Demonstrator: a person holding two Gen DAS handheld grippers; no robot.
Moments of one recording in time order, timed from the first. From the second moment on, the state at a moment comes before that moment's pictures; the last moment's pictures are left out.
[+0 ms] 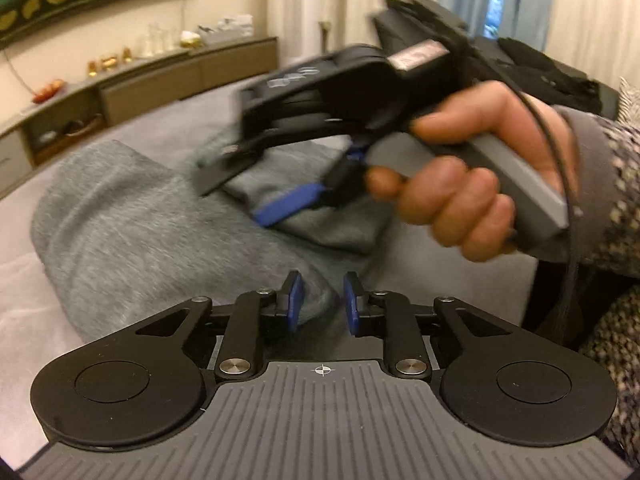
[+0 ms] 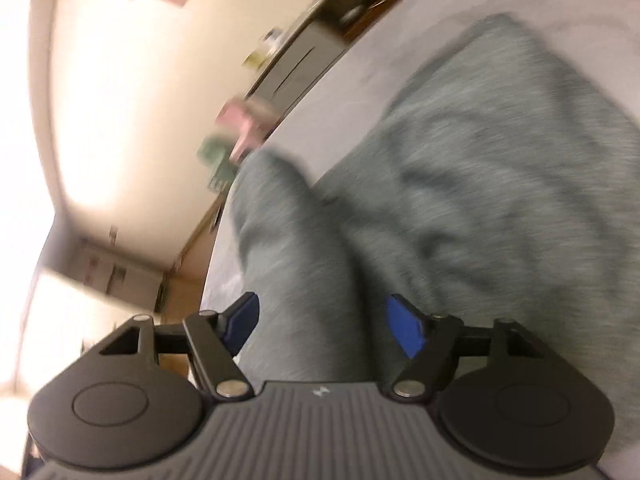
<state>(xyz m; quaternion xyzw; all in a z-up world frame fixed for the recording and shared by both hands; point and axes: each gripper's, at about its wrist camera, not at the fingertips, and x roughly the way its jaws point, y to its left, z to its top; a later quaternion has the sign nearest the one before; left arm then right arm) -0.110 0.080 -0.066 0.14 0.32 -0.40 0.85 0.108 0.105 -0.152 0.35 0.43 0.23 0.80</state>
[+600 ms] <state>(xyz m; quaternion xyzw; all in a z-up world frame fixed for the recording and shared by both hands) -0.054 0.174 -0.095 -0.15 0.38 -0.24 0.88 0.066 0.123 -0.140 0.19 0.46 0.16 0.85</state>
